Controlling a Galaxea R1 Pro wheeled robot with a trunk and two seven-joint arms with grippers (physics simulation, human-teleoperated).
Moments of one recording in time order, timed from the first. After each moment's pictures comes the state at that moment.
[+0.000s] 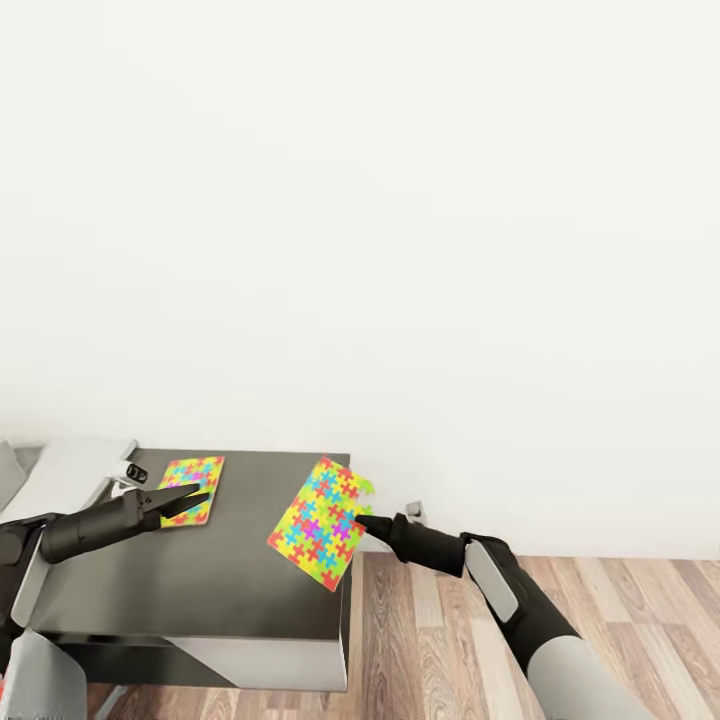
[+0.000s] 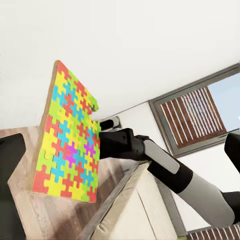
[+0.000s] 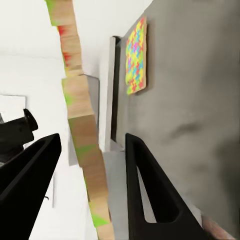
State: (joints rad) left arm -0.50 0.34 0.35 -1.14 0.16 1.00 -1.57; right arm -0.60 0.03 0.13 -0.75 -0.71 0.76 0.74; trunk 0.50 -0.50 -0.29
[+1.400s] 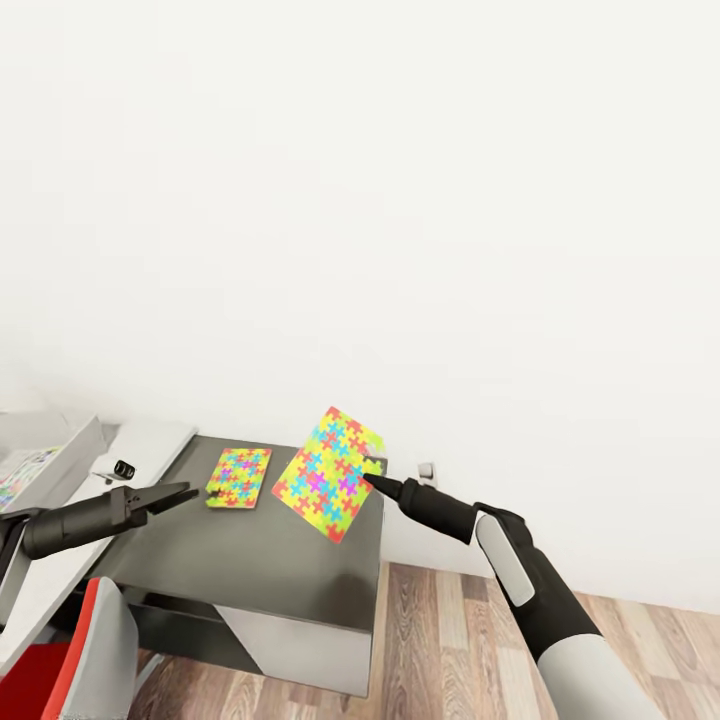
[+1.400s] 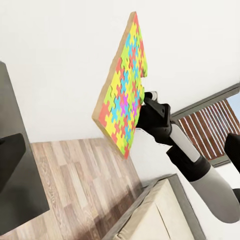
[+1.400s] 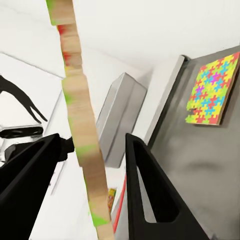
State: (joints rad) left arm -0.50 0.39 0.35 -1.17 0.16 1.00 -1.57; right arm -0.58 0.02 0.10 -1.02 -0.70 0.71 0.77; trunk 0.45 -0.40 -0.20
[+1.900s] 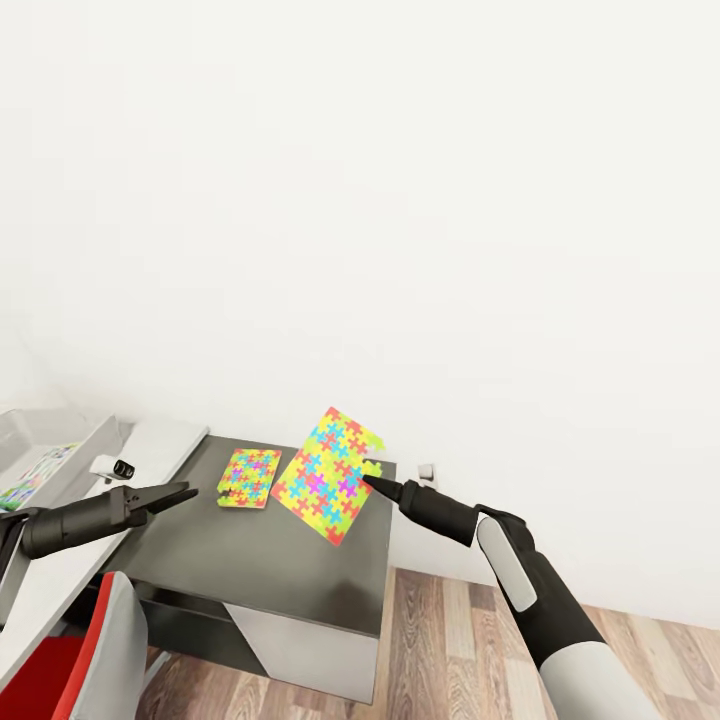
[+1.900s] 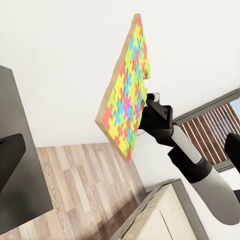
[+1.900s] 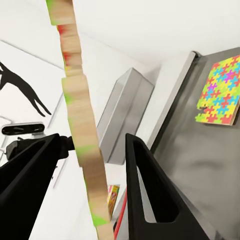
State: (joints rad) left arm -0.50 0.39 0.35 -1.17 0.16 1.00 -1.57; right arm -0.56 0.02 0.10 -1.05 -0.70 0.71 0.77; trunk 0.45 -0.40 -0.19
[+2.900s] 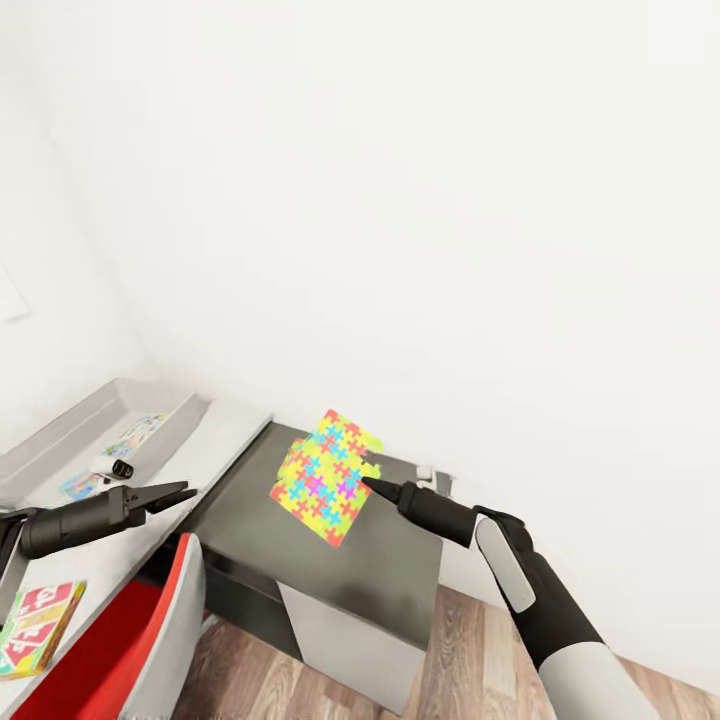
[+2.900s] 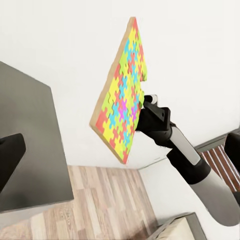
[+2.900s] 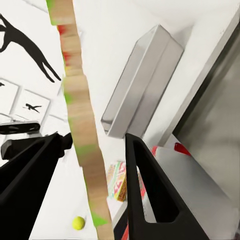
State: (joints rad) left arm -0.50 0.39 0.35 -1.17 0.17 1.01 -1.57; right arm -0.56 0.02 0.10 -1.05 -0.70 0.71 0.76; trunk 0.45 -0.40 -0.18
